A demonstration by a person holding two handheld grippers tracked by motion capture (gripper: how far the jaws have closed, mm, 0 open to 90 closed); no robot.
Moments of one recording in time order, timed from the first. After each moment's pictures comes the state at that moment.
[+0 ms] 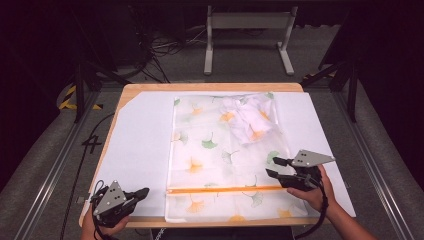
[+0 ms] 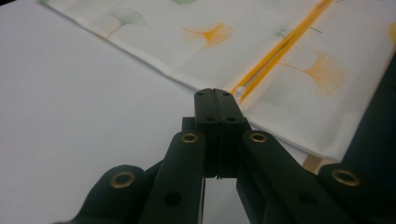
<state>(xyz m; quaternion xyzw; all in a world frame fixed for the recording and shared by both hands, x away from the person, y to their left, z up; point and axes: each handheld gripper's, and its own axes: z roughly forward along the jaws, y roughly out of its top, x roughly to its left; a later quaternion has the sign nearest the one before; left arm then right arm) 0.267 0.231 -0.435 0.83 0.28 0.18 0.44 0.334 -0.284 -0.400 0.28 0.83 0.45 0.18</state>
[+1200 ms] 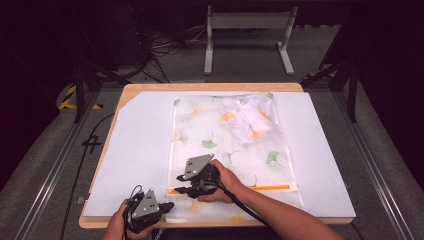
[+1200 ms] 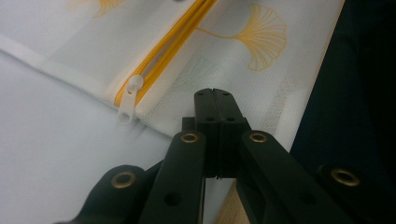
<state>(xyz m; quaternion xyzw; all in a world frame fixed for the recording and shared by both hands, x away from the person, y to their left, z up) 0.267 0.176 -0.458 0.89 0.21 0.12 0.39 0.348 -0.037 -0.410 0.05 0.91 0.41 0.05</state>
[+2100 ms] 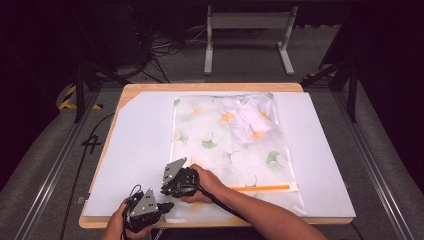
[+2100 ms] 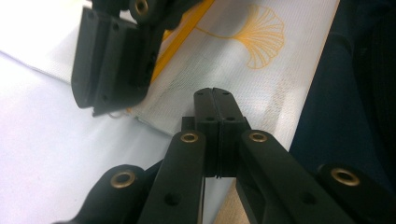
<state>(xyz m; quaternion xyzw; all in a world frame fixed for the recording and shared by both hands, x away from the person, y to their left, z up) 0.268 0.178 -0.460 0.89 0.21 0.10 0.39 0.356 0.012 -0.435 0.03 0.93 0.37 0.03</state>
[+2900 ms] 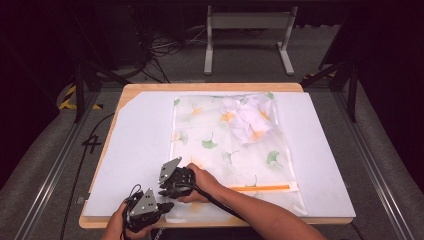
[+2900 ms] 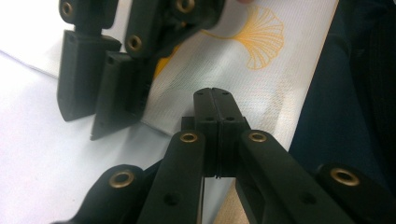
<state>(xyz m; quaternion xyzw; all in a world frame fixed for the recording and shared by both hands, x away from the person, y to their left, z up) 0.270 0.180 -0.461 0.89 0.21 0.10 0.40 0.359 0.023 -0.441 0.03 0.93 0.35 0.03</state>
